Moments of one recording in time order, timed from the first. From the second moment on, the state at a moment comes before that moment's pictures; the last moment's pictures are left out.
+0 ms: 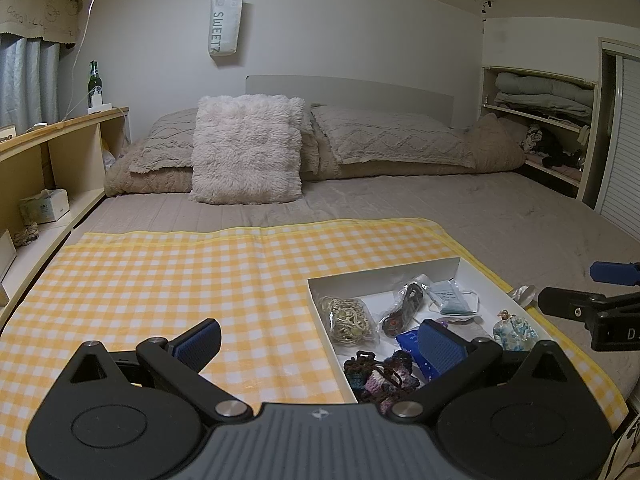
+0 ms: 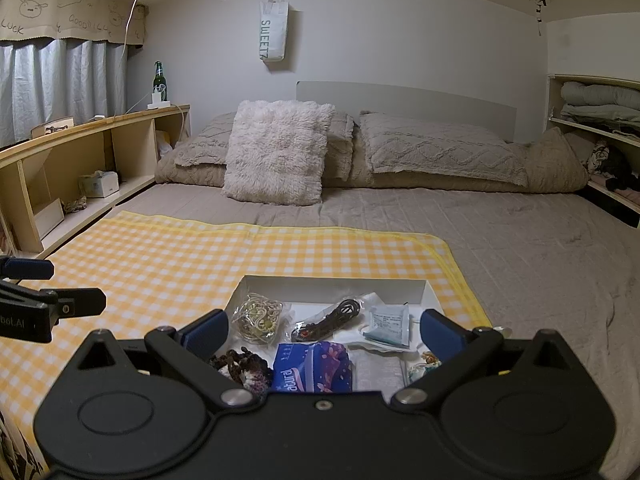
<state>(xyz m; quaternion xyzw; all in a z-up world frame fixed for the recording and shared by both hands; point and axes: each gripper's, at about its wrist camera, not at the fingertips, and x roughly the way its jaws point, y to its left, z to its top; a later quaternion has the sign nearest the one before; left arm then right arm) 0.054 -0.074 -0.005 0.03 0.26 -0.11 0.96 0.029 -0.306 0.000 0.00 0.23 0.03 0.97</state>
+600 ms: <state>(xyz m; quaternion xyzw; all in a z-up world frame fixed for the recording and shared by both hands) 0.054 -0.073 -0.005 0.03 0.26 -0.11 0.96 0.029 -0.307 0.001 0.00 0.23 0.03 0.97</state>
